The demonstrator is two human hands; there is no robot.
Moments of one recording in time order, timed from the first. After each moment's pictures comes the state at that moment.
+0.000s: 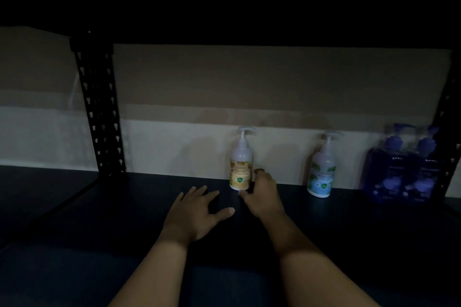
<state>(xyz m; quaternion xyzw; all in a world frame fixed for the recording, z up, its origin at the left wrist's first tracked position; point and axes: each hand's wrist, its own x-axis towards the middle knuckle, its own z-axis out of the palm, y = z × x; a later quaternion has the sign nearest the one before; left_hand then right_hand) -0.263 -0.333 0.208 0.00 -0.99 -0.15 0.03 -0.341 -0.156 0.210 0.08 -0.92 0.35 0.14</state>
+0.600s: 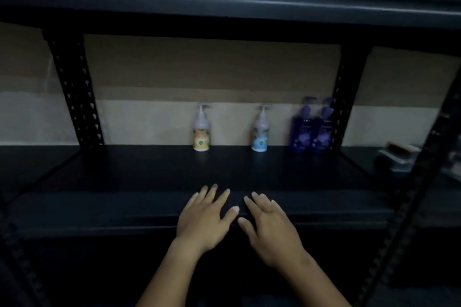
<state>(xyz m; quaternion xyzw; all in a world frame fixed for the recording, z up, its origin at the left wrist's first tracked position) -0.081 -0.208 0.201 -0.10 -0.98 -0.14 0.04 -0.053 -0.032 0.201 0.13 -0.98 0.14 0.10</state>
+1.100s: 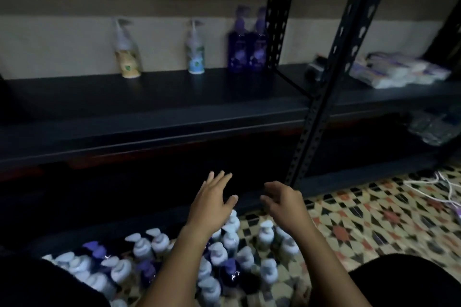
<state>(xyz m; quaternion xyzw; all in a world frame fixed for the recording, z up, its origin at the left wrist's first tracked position) 0.021 -0.073 0.062 -0.19 -0.91 -0.36 -0.05 0.079 0.126 0.081 -0.14 -0.92 0.38 0.02</state>
